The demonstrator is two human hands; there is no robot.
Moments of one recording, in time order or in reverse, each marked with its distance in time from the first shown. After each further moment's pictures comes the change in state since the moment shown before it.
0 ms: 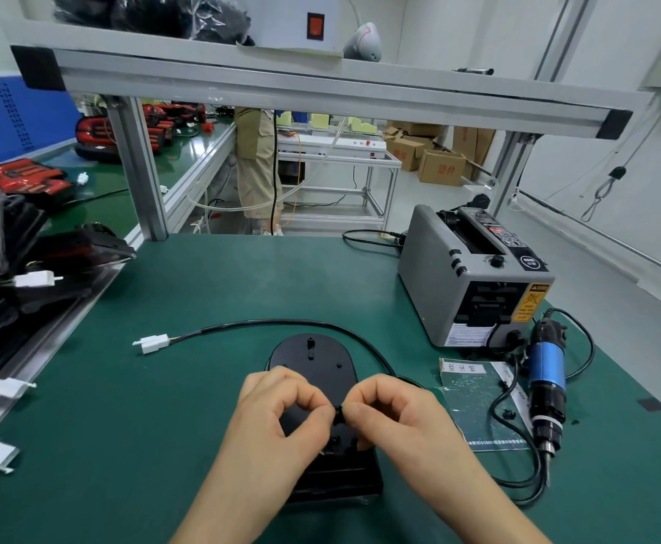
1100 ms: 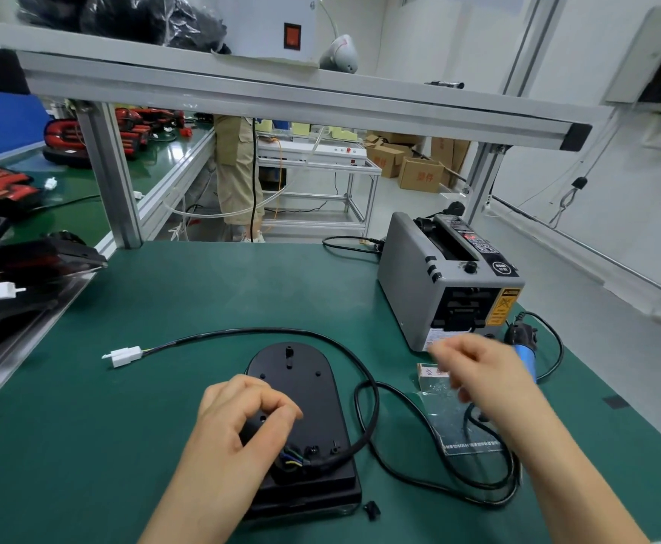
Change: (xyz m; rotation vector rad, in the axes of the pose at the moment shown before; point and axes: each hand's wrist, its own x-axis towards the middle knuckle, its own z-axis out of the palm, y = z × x) left_hand 0.001 -0.004 -0.009 0.008 -0.011 0.011; right_hand 0.022 0.023 -0.107 -0.288 0.419 0.176
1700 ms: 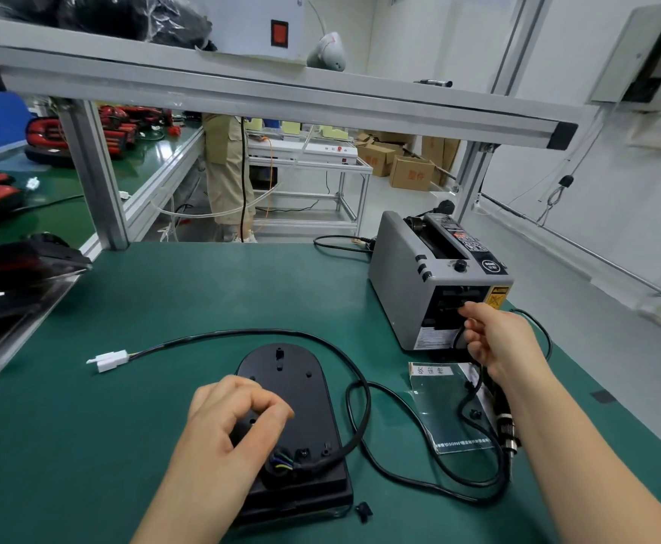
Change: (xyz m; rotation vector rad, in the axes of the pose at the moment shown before) left_hand 0.004 -0.002 0.003 -0.011 0.024 -0.004; right_hand 0.076 0.025 -0.021 0.599 0.267 0.382
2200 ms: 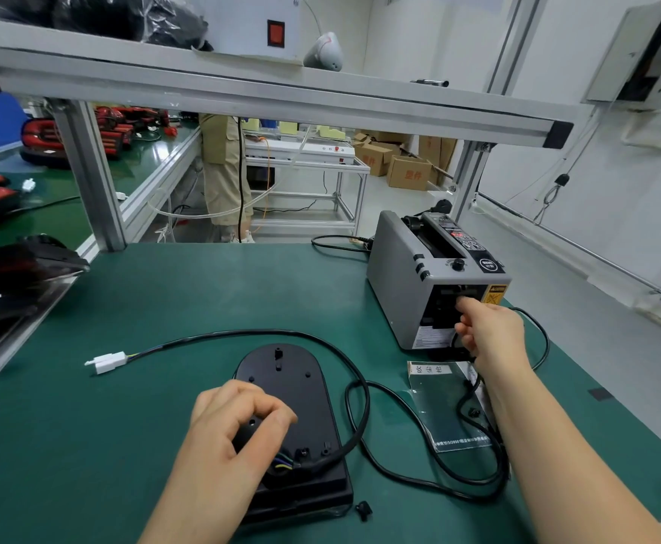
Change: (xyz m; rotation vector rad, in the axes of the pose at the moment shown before) left_hand -0.003 0.000 0.002 -0.036 -0.015 0.004; right_hand 0.004 0.004 0.012 -0.013 0.123 -0.125
